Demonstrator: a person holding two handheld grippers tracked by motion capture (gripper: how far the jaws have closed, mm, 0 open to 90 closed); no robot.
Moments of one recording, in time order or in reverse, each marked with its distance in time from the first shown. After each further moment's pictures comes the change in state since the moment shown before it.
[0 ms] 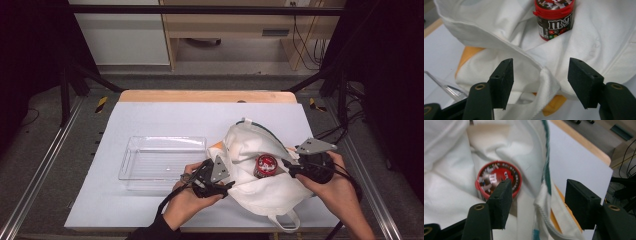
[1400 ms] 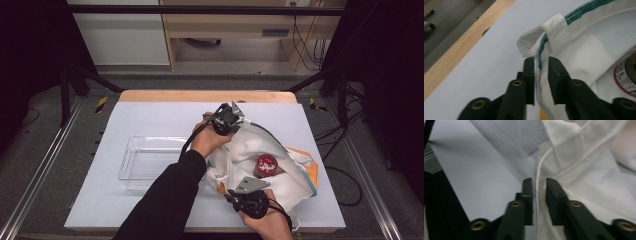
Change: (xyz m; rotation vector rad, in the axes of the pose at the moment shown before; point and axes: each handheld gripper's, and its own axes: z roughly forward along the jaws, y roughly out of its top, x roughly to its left) left arm 0.118 0.089 0.079 0.100 0.050 -0.021; right arm 0.158 -0.004 0.058 -0.069 0.359 0.068
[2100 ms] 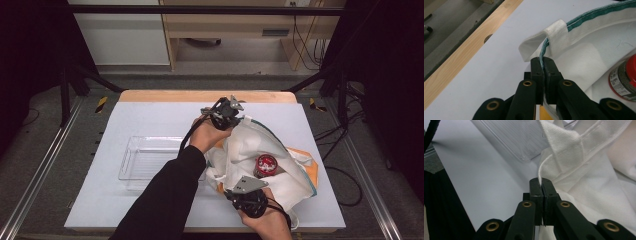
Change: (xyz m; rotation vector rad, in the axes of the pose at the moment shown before) left arm 0.010 0.011 -0.007 -0.010 -0.031 -0.001; right arm 0.003 0.008 -0.002 -0.001 0.001 -0.037
